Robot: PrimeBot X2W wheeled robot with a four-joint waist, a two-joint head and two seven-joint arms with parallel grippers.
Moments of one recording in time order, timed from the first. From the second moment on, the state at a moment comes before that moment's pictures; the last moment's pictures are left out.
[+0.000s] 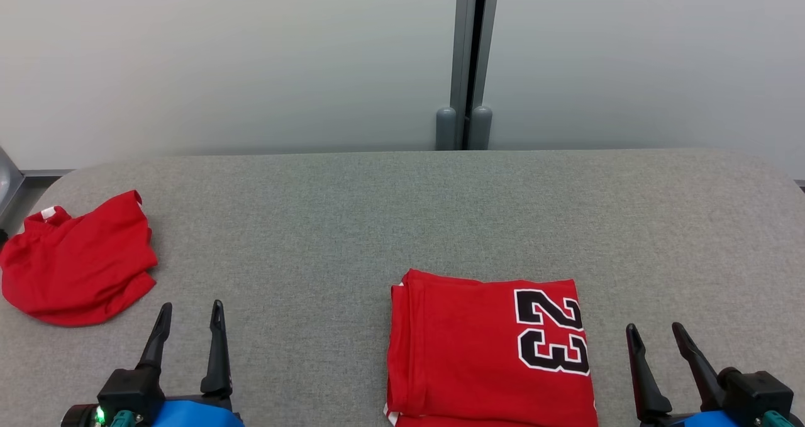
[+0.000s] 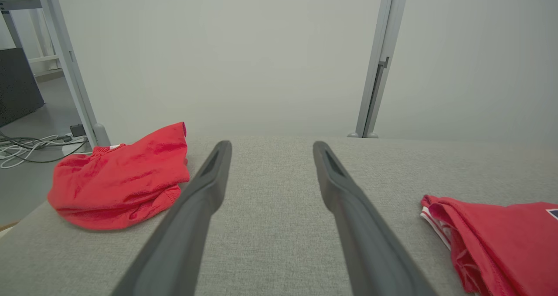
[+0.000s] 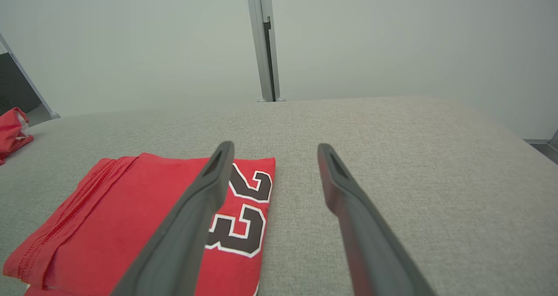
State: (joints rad) left arm 0.02 0.16 -0.07 0.26 -0.21 -0.04 -0.26; right arm 0.10 -0.05 -0.06 0.14 0.16 0.13 -0.16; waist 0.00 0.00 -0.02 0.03
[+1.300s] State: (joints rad) left arm -0.06 0.12 -0.05 0.25 -0.17 -0.06 -0.26; right arm -0.18 -0.07 0.00 0.54 0.15 0.13 -0.11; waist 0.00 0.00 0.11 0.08
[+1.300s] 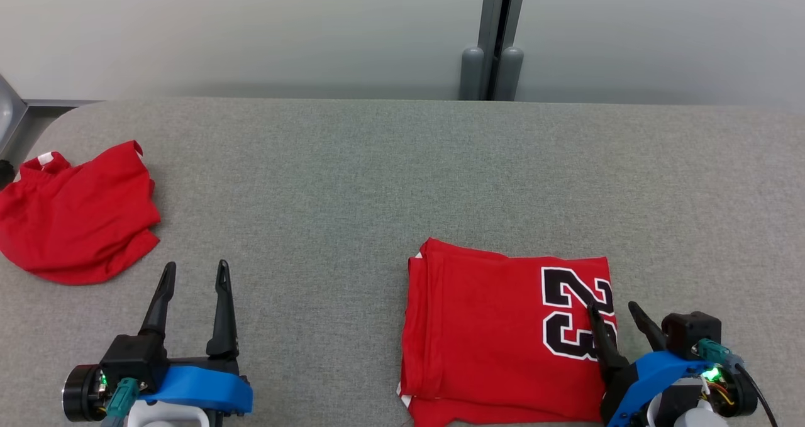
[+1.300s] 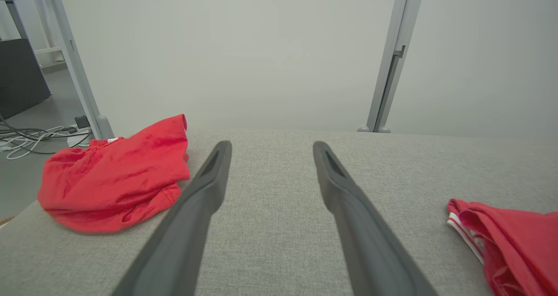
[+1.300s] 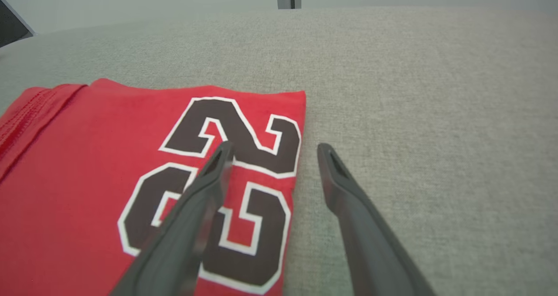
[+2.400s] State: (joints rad) left arm -0.16 0.08 -0.02 0.19 -0.14 -0.07 -0.26; right arm -0.52 -0.19 0.15 0.68 0.23 0.13 -0.21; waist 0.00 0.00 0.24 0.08
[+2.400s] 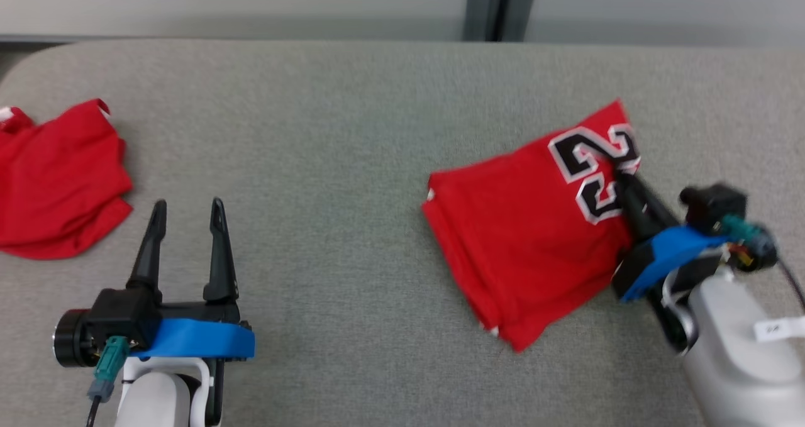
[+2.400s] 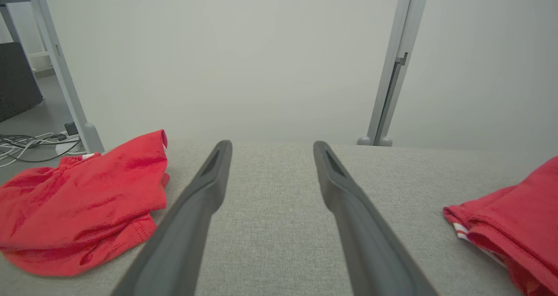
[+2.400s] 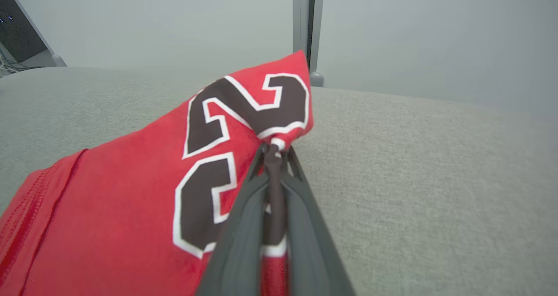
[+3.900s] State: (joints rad) left arm -0.33 0.19 -0.03 -0.14 -0.05 -0.05 -0.21; right arm -1.10 -0.60 0.22 0.85 0.28 0.13 -0.15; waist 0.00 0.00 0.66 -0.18
